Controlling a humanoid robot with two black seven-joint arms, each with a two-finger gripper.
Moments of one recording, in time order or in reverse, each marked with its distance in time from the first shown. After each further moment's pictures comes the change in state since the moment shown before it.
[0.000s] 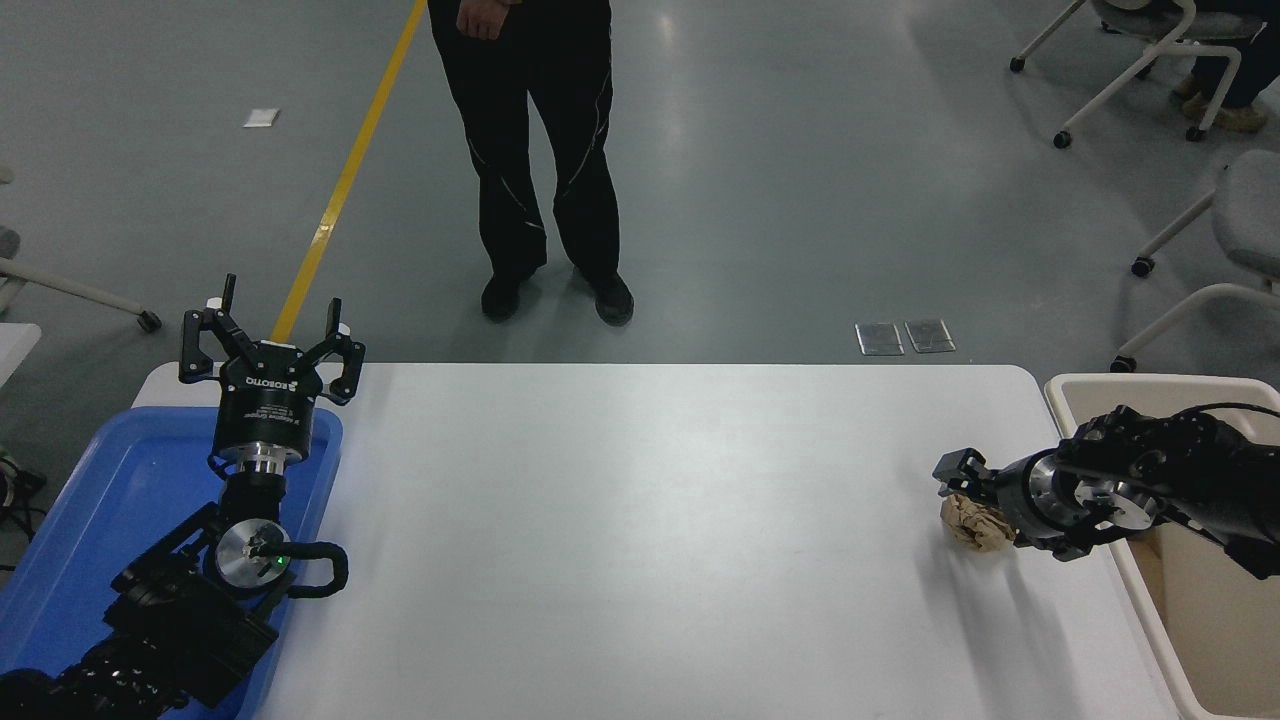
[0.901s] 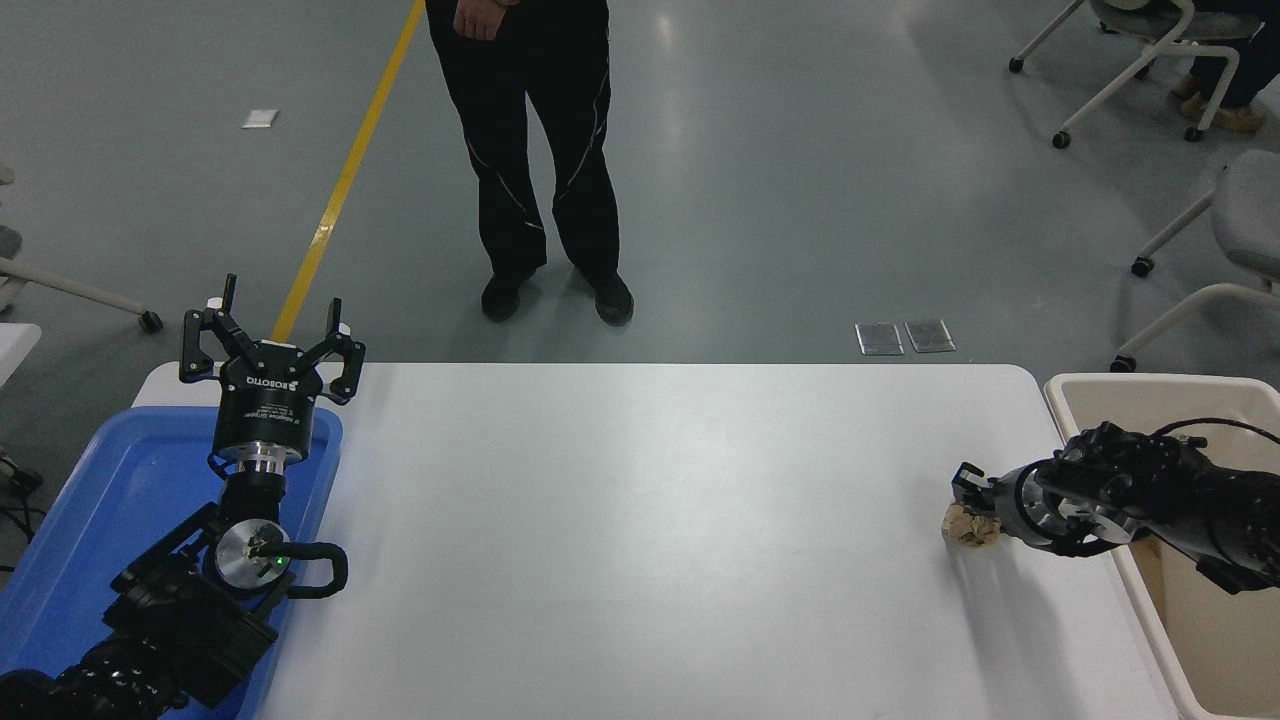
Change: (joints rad) left arm 0.000 0.000 0.000 0.000 0.000 0.000 0.000; right arm 0.016 -0.018 -0.017 -0.019 -0.023 0.001 0.000
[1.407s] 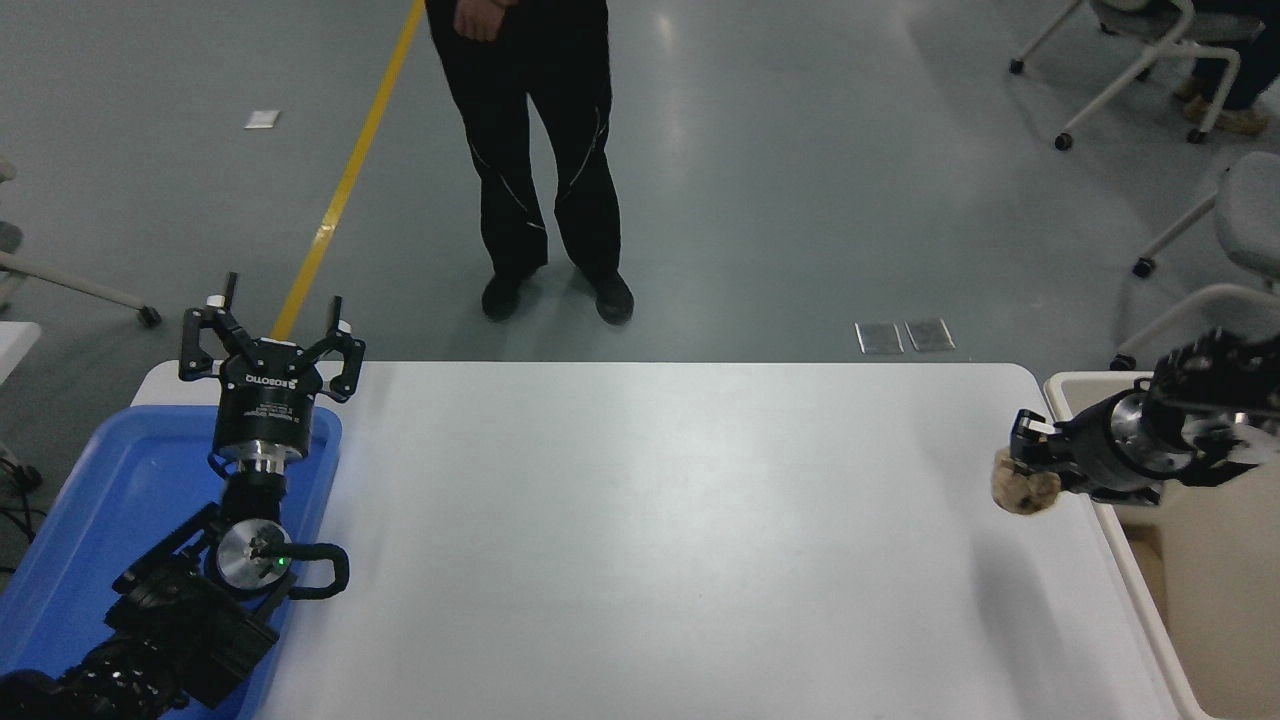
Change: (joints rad) left arm -0.001 0.000 -0.001 0.000 0.000 0.000 0.000; right arm 0.623 -0.367 -0.242 0.650 -0.133 0.229 0.004
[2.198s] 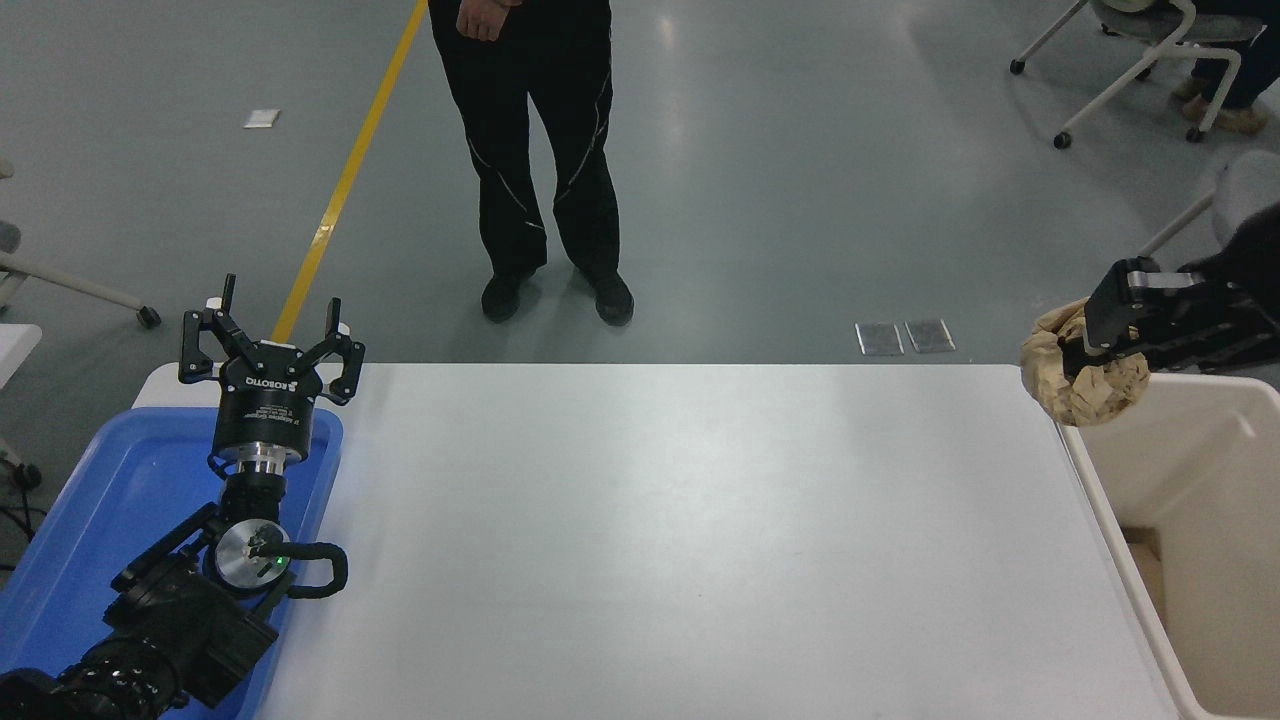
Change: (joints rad) left arm 0.001 0.000 0.000 0.000 0.000 0.000 0.000; right arm 0.858 -0.122 -0.244 0.334 -0.048 0.352 0.001
